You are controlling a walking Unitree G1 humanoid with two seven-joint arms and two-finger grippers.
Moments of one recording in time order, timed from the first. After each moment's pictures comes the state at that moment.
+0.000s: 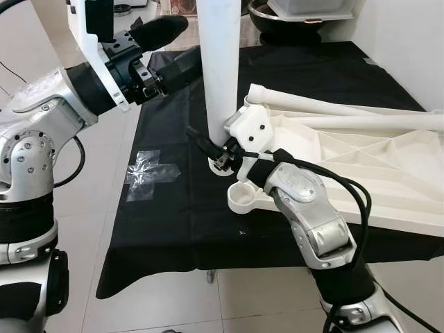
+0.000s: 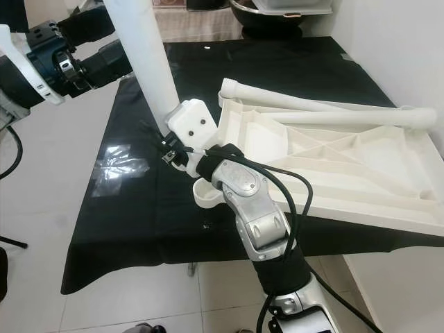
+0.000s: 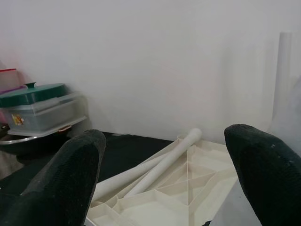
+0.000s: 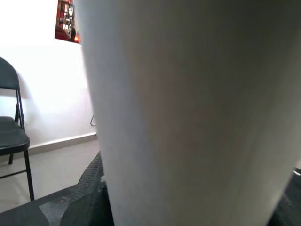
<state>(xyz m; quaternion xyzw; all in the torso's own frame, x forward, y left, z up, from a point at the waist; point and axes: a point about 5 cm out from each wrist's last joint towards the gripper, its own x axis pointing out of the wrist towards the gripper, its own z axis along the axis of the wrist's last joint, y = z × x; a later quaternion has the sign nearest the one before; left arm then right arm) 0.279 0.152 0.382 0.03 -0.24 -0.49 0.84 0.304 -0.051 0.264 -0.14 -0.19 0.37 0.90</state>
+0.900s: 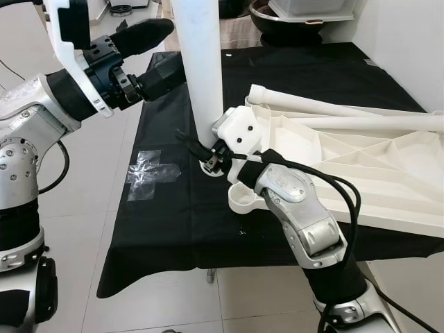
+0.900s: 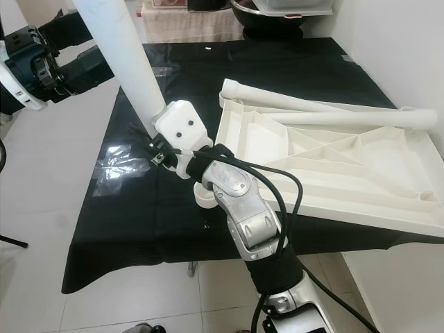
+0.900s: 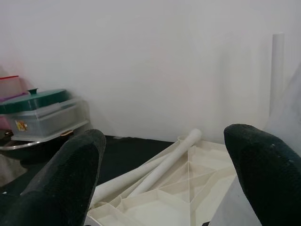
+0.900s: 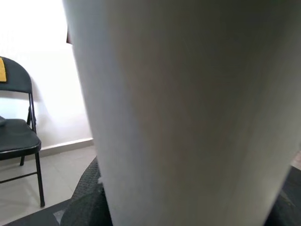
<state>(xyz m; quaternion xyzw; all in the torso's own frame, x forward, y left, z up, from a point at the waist) 0.274 0.164 0.379 0.04 -0.24 -0.50 0.83 0.302 -0.040 0.263 -0.13 -0.19 0.38 0.89</state>
